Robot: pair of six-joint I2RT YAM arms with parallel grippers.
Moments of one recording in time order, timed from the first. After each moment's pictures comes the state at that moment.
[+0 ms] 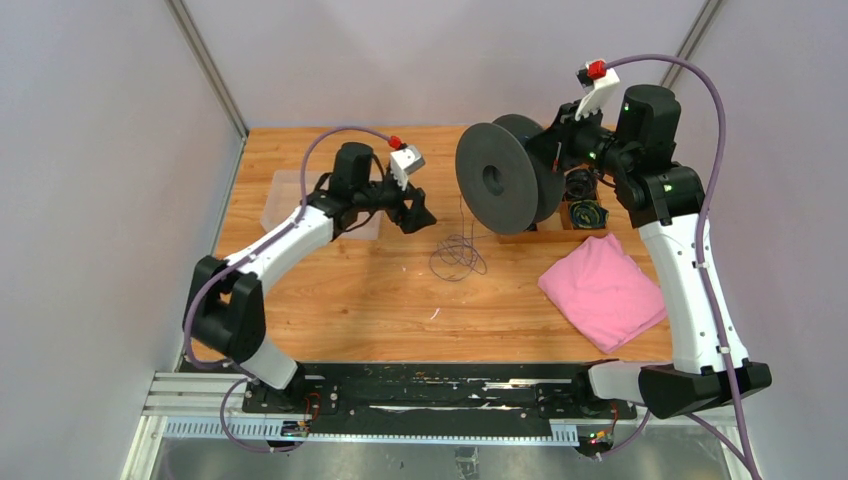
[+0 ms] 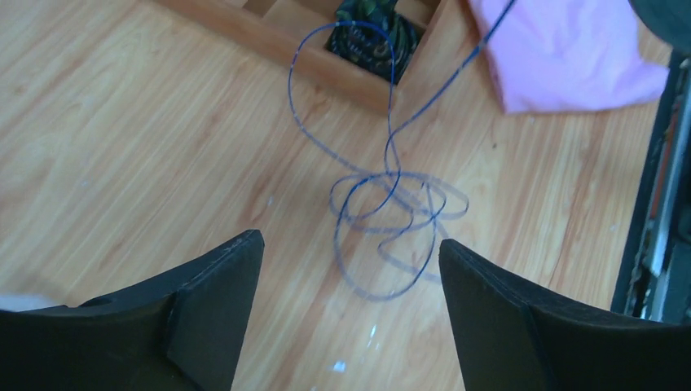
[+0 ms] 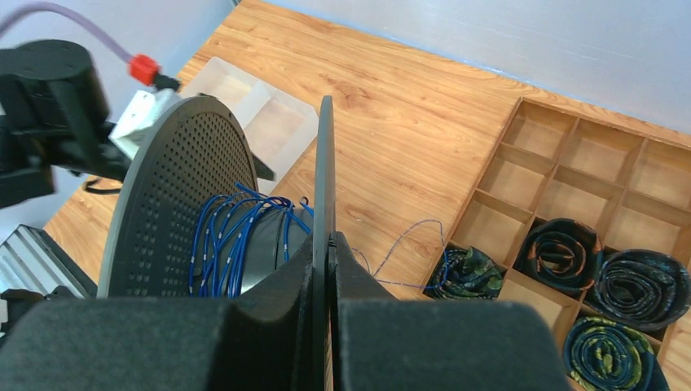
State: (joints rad) left arm -0.42 1.52 1.16 -0.15 0.65 0.21; right arm 0.21 1.28 1.67 -0.67 -0.46 0.08
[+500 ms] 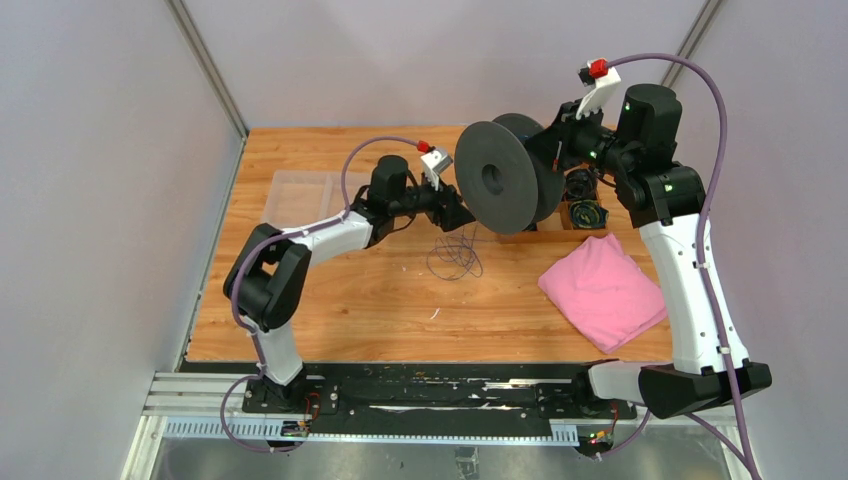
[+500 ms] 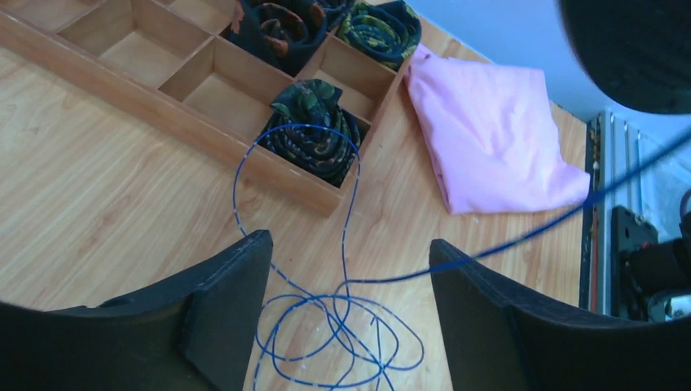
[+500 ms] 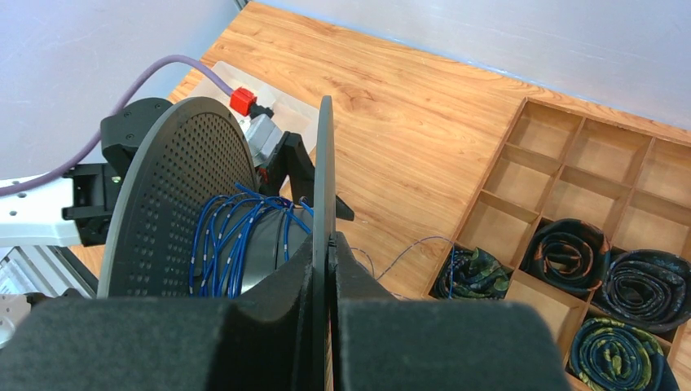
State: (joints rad) left arm -0.57 1.79 1.15 0.39 0.65 -0.17; right arm 0.21 1.28 1.68 -0.67 -0.47 0.11
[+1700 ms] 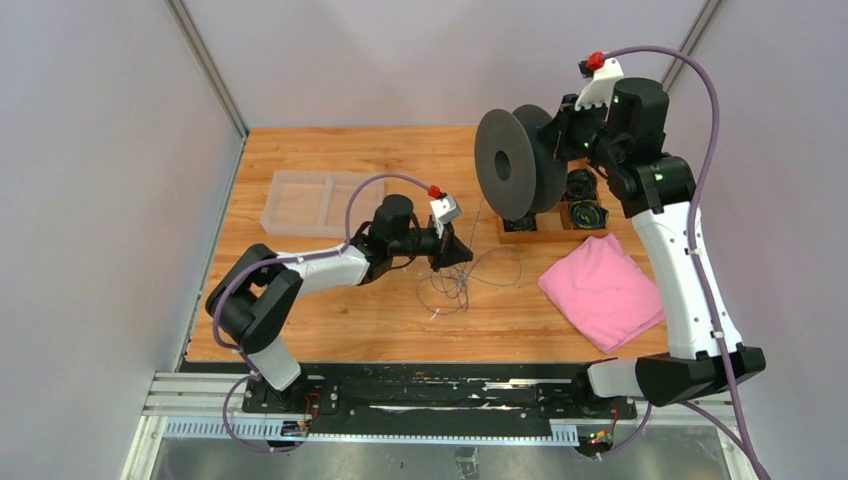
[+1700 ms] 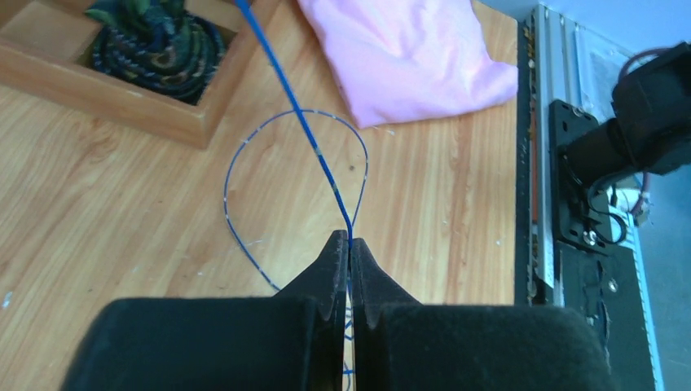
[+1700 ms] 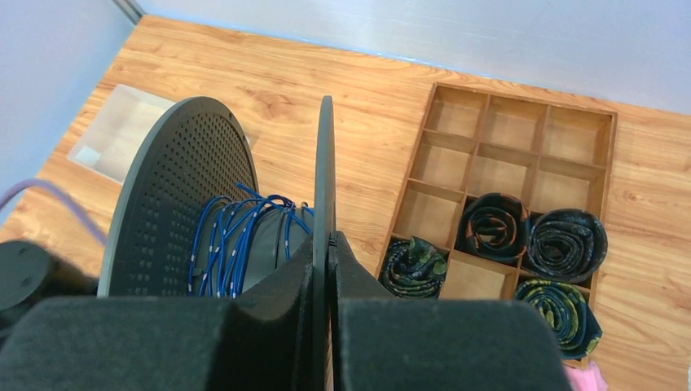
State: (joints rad) left arm -0.68 1.68 0.86 0.54 0.70 -0.14; right arm 0.22 1.33 1.72 -0.68 -0.24 0.10
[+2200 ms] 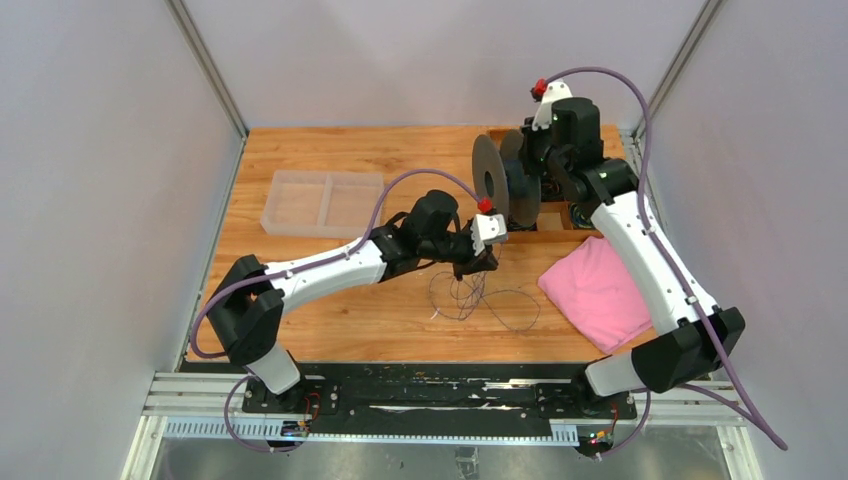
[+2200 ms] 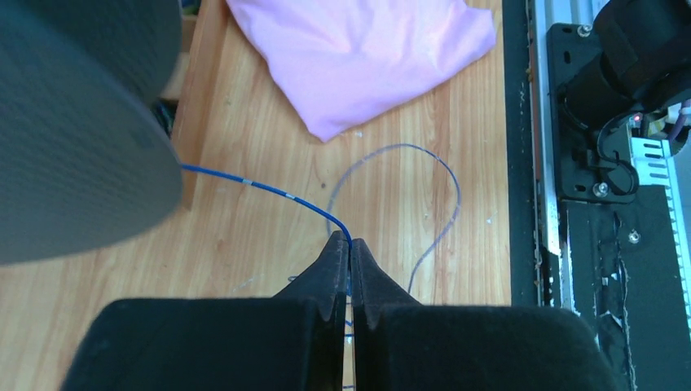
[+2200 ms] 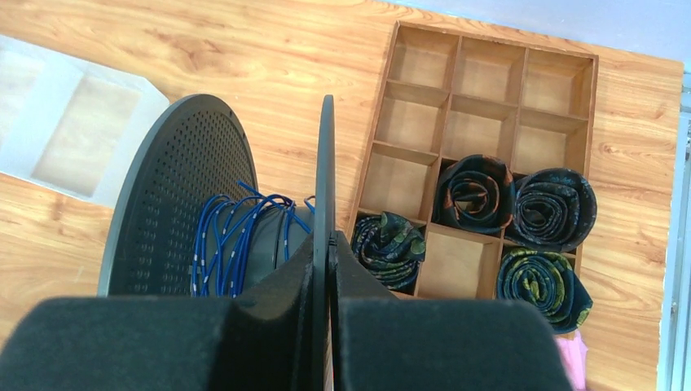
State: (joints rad) left arm -0.90 1.62 1.12 0.04 0.53 0.22; right arm 0.36 1.42 1.58 -0.60 0.05 0.07
